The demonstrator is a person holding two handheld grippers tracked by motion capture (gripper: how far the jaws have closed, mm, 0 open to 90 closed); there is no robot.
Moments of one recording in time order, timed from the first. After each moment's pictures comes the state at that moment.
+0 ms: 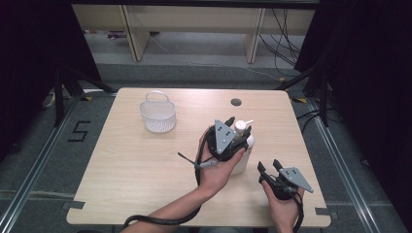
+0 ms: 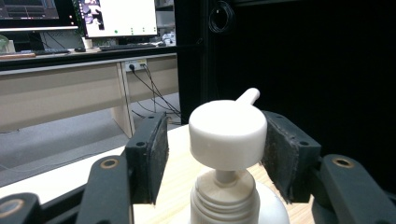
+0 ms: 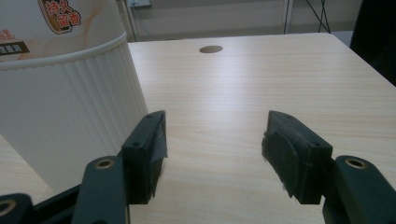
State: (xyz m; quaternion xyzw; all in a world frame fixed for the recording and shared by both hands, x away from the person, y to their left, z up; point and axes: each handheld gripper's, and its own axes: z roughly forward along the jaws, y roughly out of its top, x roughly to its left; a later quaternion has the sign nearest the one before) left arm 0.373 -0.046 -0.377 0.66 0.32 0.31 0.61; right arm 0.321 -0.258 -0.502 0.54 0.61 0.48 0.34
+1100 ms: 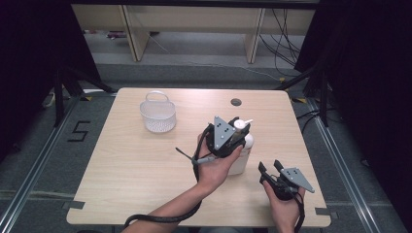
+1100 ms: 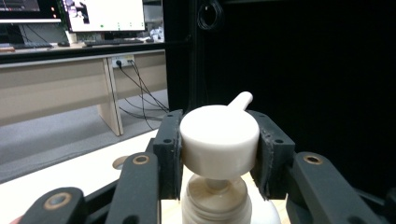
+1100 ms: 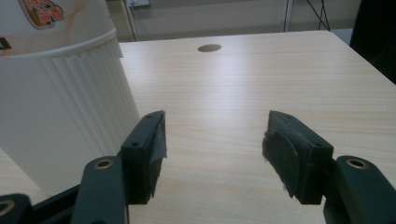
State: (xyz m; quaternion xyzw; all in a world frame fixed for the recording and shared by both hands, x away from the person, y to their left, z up) left arm 0.374 -0.040 -0.368 0.67 0.31 0.29 0.61; right arm 0.322 -0.261 -0.504 0.54 0.60 0.48 0.33
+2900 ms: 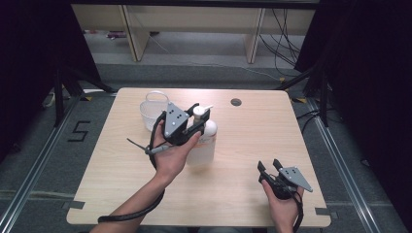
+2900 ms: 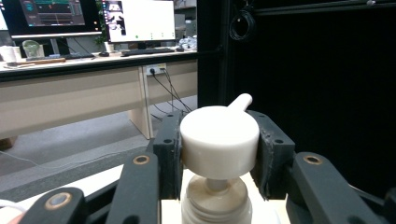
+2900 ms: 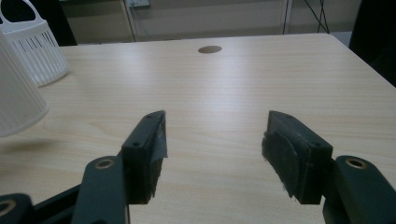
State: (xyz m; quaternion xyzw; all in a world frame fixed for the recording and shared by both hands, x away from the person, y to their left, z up) left arm 0.384 0.061 -0.339 0.65 0.34 0.32 0.60; right arm 0.325 -0.258 -0.504 0.54 0.60 0.48 0.34
